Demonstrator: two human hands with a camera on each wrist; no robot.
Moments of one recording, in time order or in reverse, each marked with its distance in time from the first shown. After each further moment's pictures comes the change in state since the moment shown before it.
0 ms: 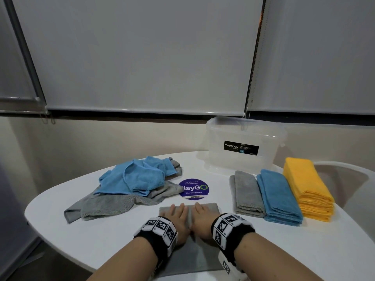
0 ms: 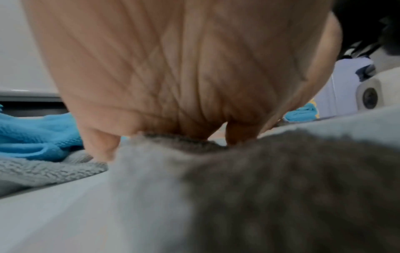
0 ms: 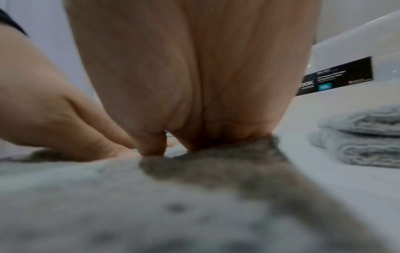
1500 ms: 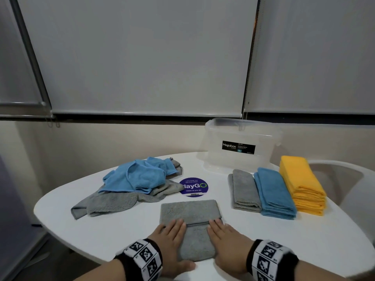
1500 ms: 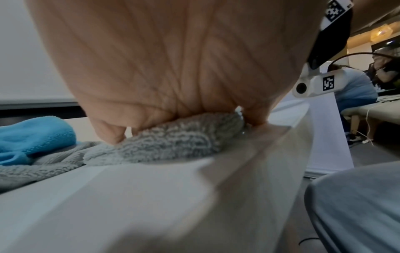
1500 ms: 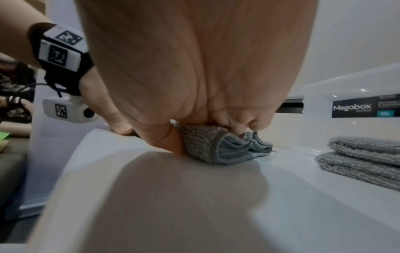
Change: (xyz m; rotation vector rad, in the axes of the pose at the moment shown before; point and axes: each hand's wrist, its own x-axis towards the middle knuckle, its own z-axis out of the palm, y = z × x) left_hand -0.070 -0.015 0.022 0.105 -0.047 0.281; right_hand -0.096 0.026 0.038 -0.168 -0.012 -0.144
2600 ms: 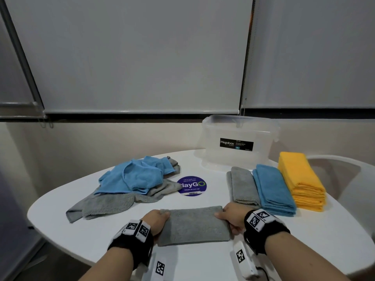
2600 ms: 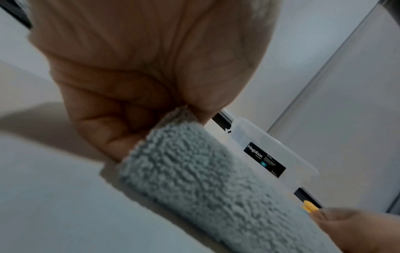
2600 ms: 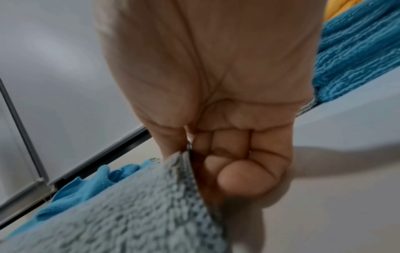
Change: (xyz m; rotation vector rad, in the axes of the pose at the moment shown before) left_hand 0.047 -0.053 -0.015 -0.760 0.172 -0.475; right_hand 0.047 0.064 -0.023 0.948 0.025 0.395
